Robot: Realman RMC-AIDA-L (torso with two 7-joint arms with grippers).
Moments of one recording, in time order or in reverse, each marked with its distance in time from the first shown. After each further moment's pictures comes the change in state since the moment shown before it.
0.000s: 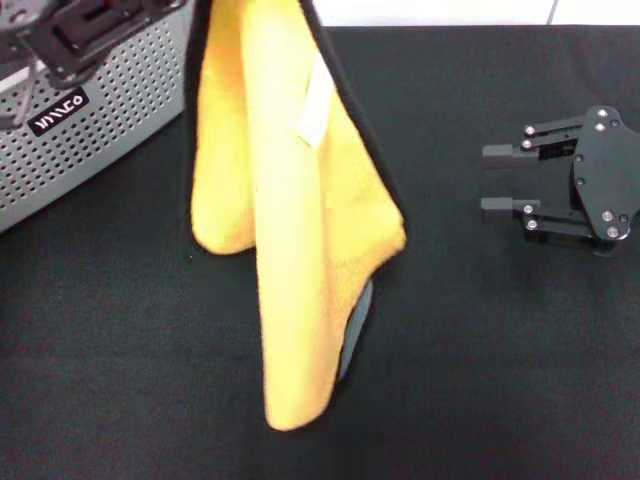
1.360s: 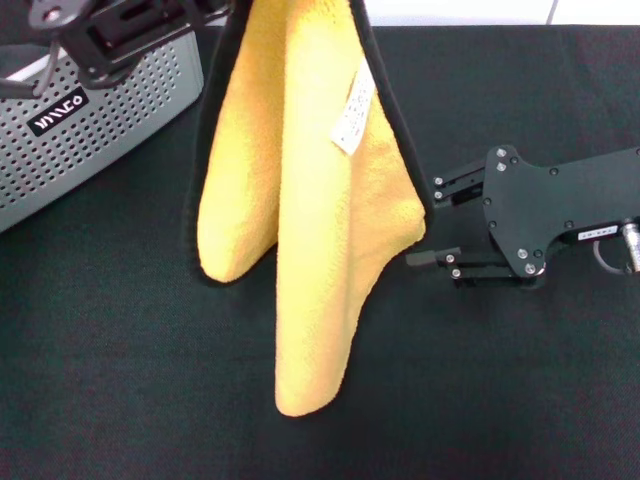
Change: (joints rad) left arm -0.062 0.025 0.054 0.051 -0.004 0.001 0.011; right arm 0.131 -0.004 -0.181 0.110 -0.032 0.065 -0.025
